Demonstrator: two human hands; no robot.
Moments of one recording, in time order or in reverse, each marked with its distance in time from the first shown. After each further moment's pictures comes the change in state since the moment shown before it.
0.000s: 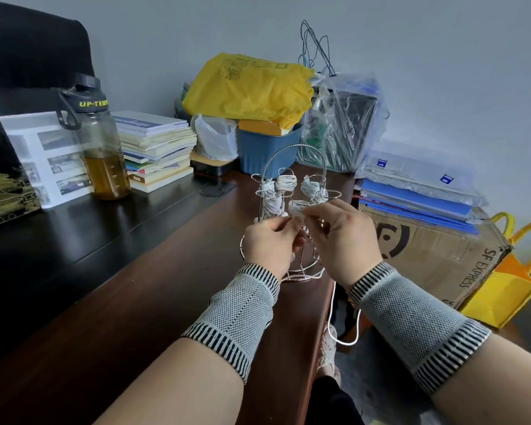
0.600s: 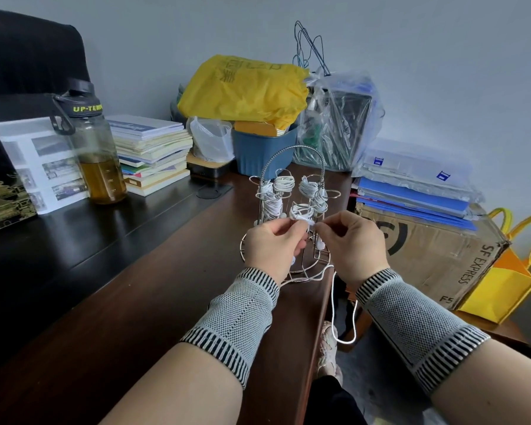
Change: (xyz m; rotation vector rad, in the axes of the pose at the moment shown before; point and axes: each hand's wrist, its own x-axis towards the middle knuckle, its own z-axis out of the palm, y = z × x) left_hand -0.007 0.000 0.003 0.033 -0.022 0.036; right_hand -0.008 0.020 -0.003 0.071 -0.099 0.514
